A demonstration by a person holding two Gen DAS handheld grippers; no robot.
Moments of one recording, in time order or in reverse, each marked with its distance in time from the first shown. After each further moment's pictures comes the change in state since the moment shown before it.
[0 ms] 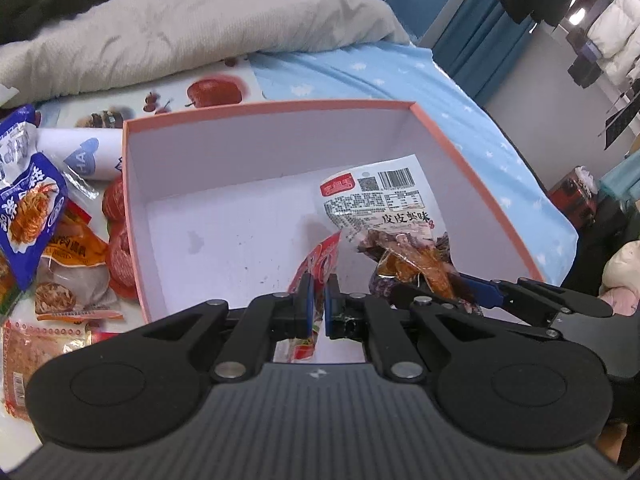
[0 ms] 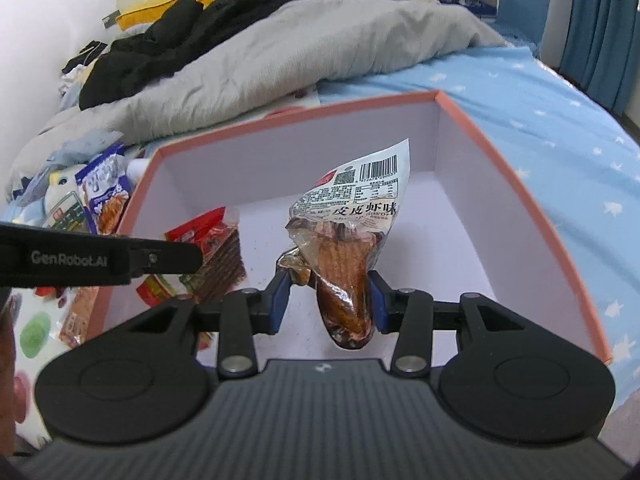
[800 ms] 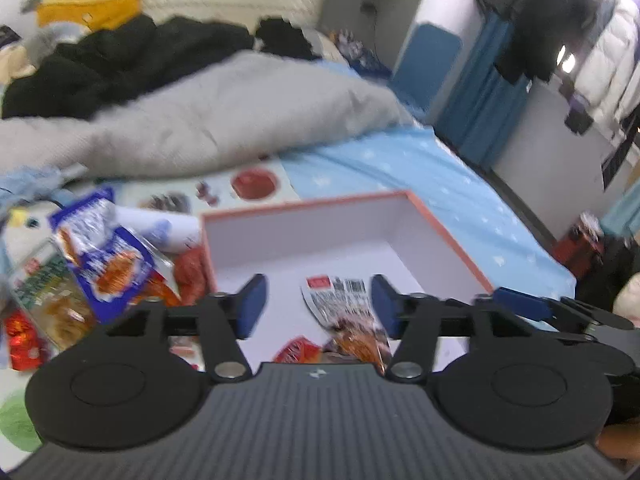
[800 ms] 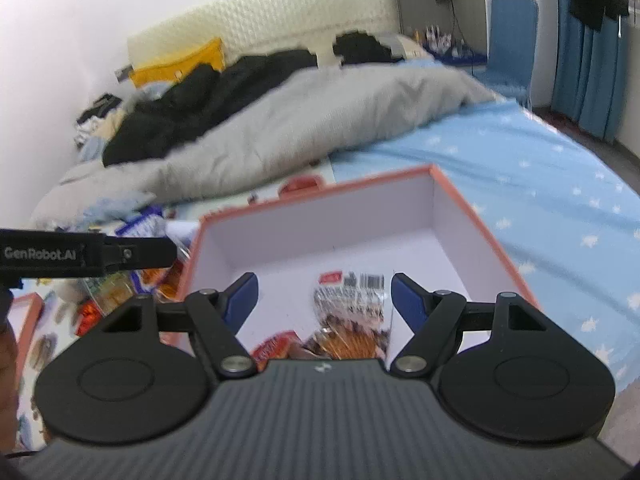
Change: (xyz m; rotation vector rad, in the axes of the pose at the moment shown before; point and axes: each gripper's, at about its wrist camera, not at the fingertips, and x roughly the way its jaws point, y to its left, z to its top) left arm -0.141 -0.006 -0.009 0.024 -0.265 0.070; right arm -0.096 0.025 0.012 0.010 -0.214 0.022
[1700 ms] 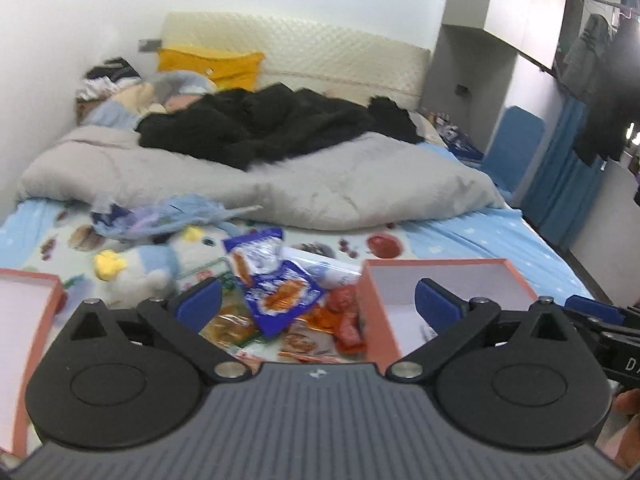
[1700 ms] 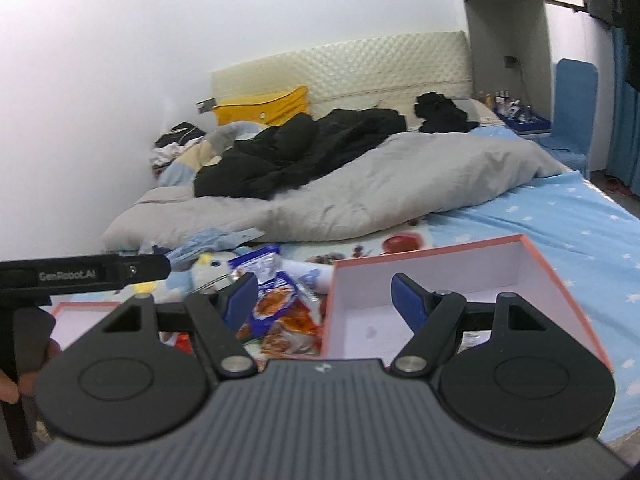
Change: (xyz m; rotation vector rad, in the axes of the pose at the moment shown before) left arm -0.158 0.089 -0.049 -0.105 -0.237 0.279; right arm -0.065 0.103 -0.005 -0.101 -0.122 0.183
